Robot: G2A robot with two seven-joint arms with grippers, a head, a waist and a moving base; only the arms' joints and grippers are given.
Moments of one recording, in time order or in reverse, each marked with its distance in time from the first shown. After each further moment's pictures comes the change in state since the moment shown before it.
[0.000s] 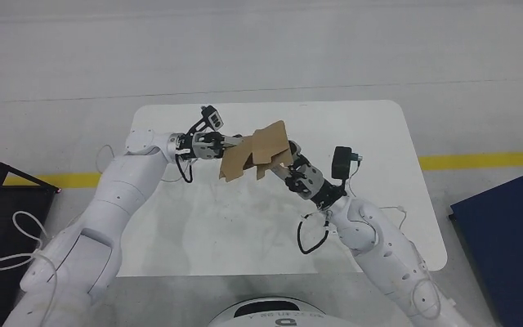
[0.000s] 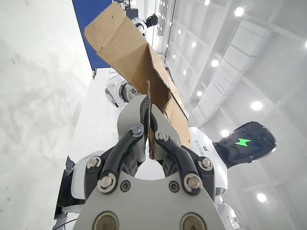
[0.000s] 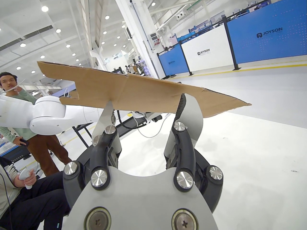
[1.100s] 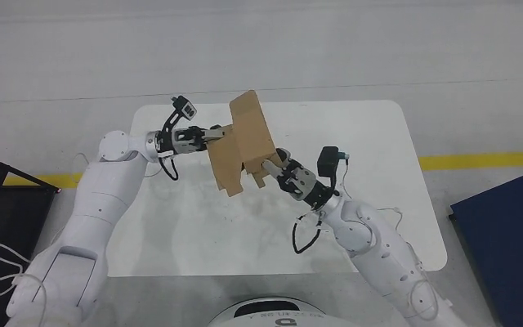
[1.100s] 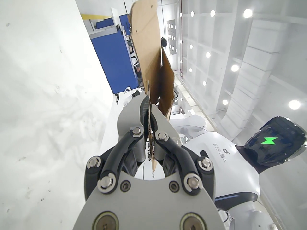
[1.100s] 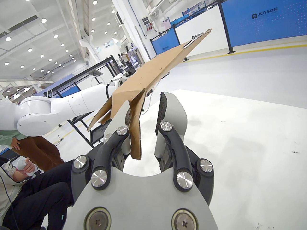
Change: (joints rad) left arm 0.135 0.081 -0.256 -0.188 0.237 -0.113 0.113; right arm -0.001 -0.017 -0.016 -0.008 0.007 0.104 0.148
